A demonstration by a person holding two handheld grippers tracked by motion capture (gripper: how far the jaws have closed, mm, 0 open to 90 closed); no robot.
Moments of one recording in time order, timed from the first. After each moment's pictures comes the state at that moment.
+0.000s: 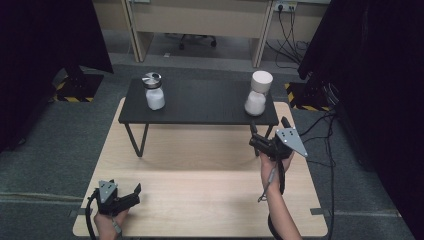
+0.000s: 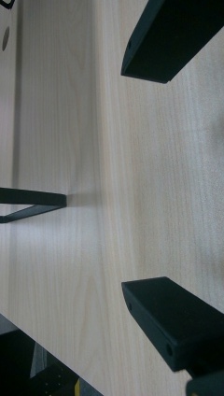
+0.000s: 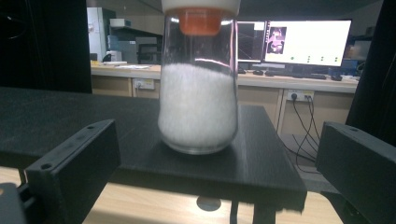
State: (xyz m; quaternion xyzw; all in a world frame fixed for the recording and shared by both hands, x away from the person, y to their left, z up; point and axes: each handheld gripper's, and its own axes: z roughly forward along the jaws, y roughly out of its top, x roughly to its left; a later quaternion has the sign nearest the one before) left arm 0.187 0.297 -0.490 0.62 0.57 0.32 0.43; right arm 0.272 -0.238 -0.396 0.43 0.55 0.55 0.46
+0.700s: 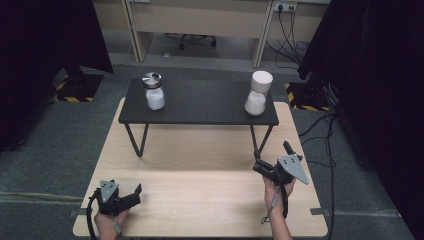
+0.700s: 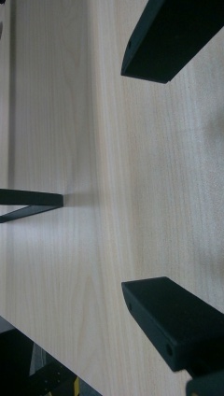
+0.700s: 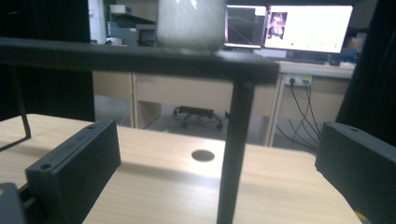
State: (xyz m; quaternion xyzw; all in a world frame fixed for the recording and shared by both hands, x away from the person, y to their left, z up) left arm 0.189 0.294 -0.489 0.63 0.57 0.32 0.42; right arm 0.232 -0.259 -0.452 0.43 0.57 0.53 0.45
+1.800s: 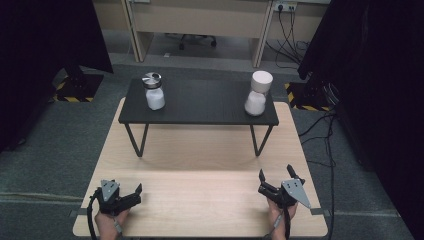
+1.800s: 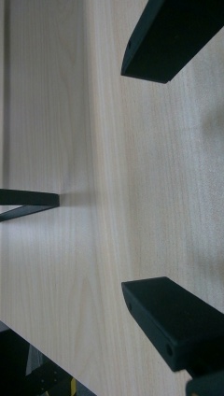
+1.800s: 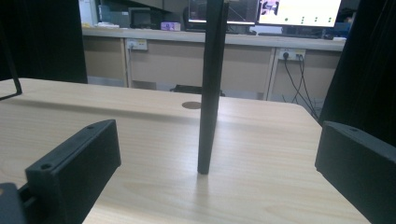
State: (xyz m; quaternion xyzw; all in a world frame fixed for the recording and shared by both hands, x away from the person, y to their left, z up) left arm 0.192 0.292 -0.487 0.63 0.57 0.32 0.41; right arm 0.198 -0.281 -0.513 0.46 0.57 0.52 0.44
